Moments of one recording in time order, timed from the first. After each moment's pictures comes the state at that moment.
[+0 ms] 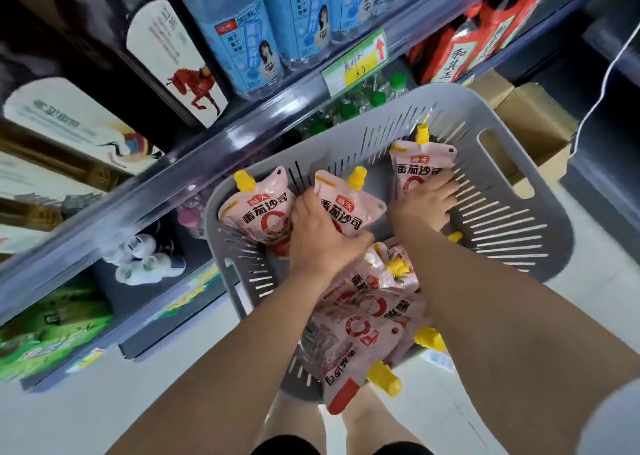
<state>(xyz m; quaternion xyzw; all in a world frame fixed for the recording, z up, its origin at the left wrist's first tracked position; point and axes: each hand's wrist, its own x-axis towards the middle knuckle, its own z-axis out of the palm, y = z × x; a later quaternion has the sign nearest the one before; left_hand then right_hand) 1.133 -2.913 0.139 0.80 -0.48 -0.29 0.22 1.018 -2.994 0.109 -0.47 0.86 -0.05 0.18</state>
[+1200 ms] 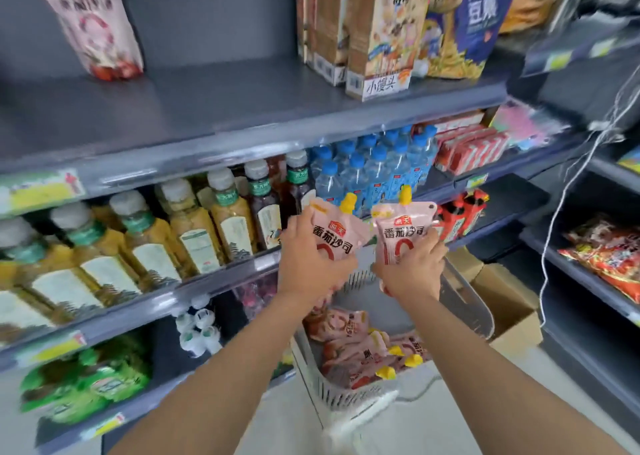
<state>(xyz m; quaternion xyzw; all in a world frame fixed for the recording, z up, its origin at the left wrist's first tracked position) 1.192 -2.836 0.355 0.73 -0.51 -0.12 0.44 1.042 -2.890 0.349 -0.62 0.70 -0.27 0.22</state>
